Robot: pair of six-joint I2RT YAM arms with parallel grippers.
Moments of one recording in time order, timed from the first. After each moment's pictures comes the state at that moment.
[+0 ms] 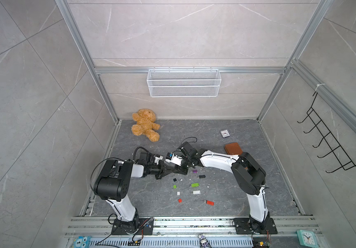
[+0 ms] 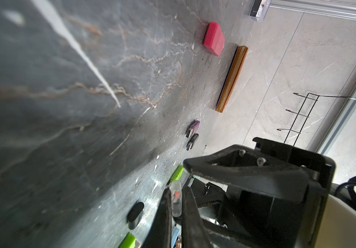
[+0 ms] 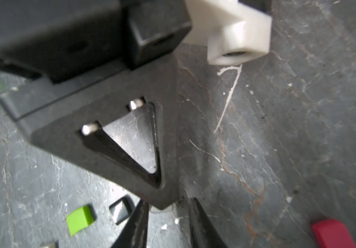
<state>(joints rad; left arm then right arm) -0.18 1.72 0.60 0.15 1.03 -0.86 0.80 2.04 1.41 -0.37 -0.39 -0.41</state>
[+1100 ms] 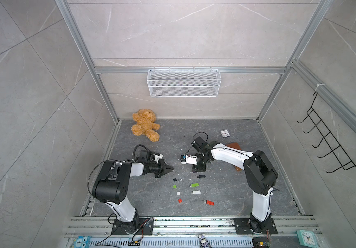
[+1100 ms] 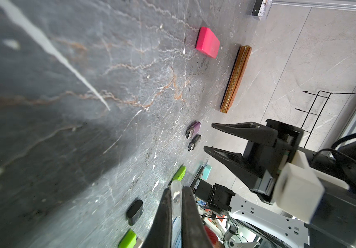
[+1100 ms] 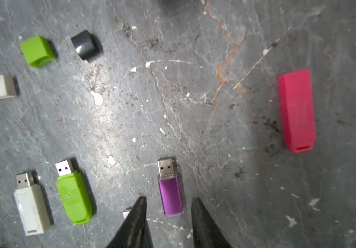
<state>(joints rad) -0.18 1.69 0.64 0.03 0.98 -0.78 0.66 1.97 1.39 -0.77 -0.26 -0.78</state>
